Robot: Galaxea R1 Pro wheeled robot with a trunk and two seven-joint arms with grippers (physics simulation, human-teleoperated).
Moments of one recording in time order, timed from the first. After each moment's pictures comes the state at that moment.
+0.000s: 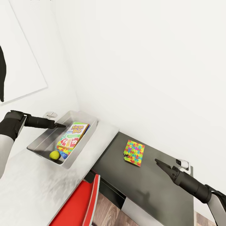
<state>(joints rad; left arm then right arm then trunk) -1.27 0.43 0.02 -0.54 -0.34 0.68 -1.19 -0.12 -0.21 -0.27 -1.58 -0.74 0.67 1.06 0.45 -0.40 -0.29</state>
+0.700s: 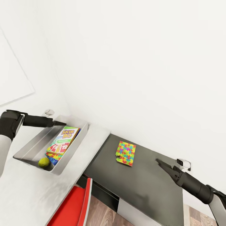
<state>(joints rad) -1.27 0.44 0.07 -0.55 -0.33 0.70 -1.40 -0.12 -0.21 -0.28 -1.58 -0.74 0.66 1.11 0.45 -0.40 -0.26</state>
